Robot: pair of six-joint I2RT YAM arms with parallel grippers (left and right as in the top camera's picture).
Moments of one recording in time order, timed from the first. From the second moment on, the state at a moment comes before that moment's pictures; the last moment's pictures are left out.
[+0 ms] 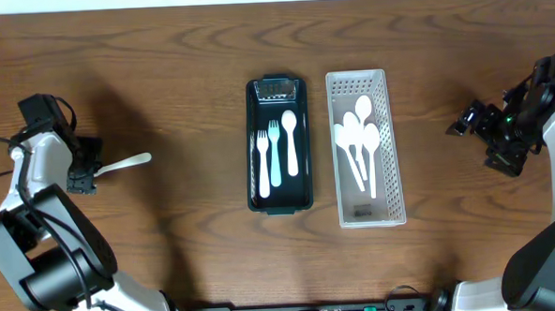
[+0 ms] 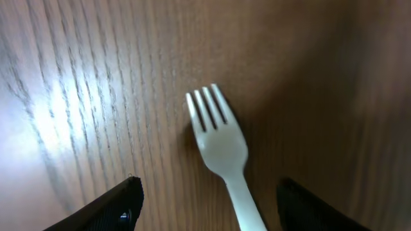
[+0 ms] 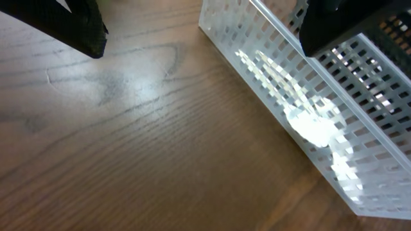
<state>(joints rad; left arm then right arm) 0.47 1.85 1.20 -0.71 -0.10 -1.02 -0.36 1.62 1.32 -1.18 -0.29 0.33</state>
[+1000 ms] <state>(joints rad) 0.47 1.93 1.20 -0.60 -0.11 -1.14 -0.36 1.62 1.32 -1.22 -0.29 0.33</state>
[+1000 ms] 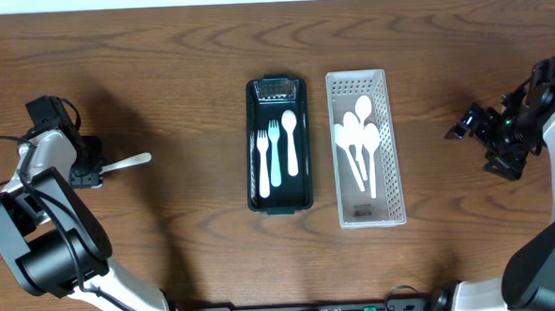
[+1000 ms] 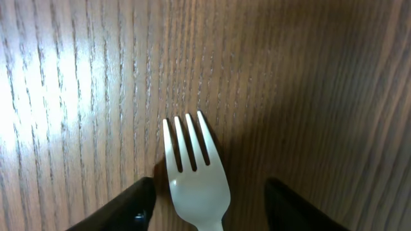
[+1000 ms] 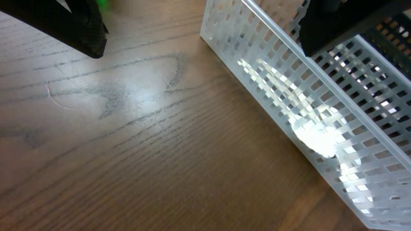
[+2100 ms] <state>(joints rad) 0.54 1.96 1.22 -0.61 -0.06 -1.11 -0.36 1.62 1.32 -1.25 -0.29 0.33</state>
